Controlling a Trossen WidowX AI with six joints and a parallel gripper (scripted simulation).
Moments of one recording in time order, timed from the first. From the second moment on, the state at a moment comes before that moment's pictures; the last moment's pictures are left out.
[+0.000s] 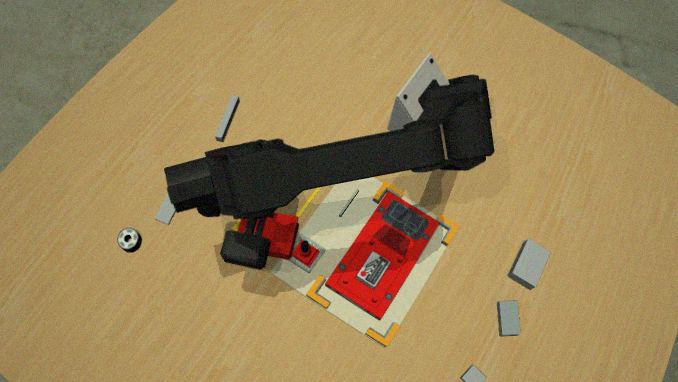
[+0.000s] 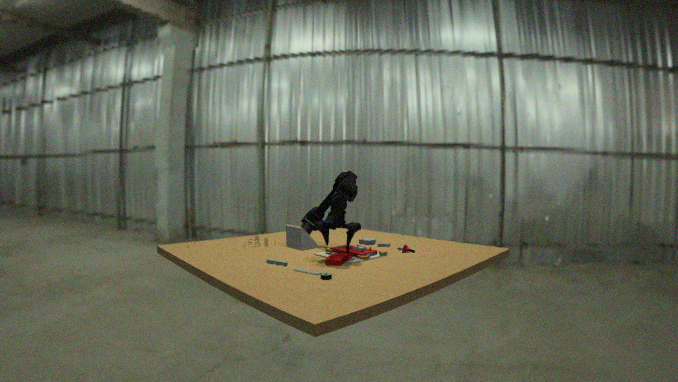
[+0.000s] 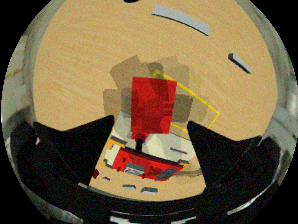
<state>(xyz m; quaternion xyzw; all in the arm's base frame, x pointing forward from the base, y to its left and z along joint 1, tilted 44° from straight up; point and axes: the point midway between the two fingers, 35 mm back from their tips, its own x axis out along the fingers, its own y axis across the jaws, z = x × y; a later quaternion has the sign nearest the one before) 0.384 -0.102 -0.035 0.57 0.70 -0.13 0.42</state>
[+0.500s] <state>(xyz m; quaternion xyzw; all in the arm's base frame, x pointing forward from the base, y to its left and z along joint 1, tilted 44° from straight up) 0.384 -0.095 -0.042 0.57 0.70 -0.13 0.42</state>
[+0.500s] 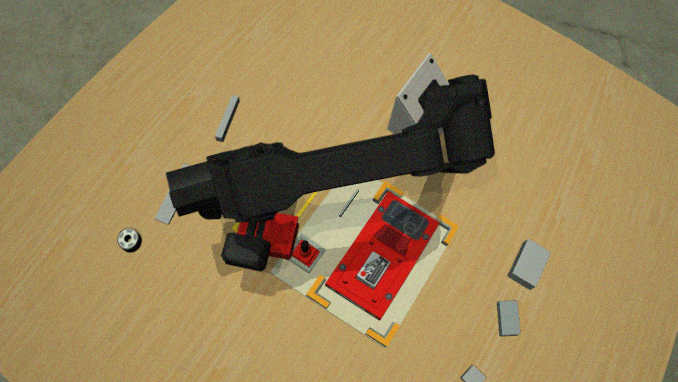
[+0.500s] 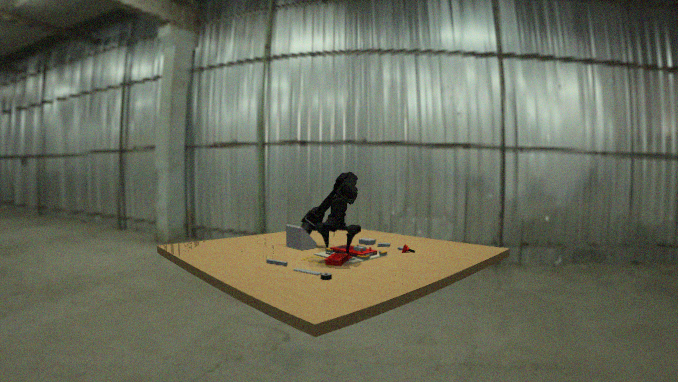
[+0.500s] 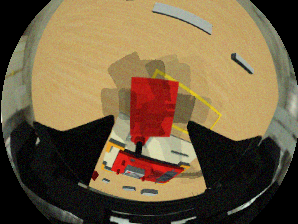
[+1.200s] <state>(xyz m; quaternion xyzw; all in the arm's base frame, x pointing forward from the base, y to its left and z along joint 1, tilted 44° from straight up) 0.384 -0.086 -0.051 0.57 0.70 -0.13 0.42</state>
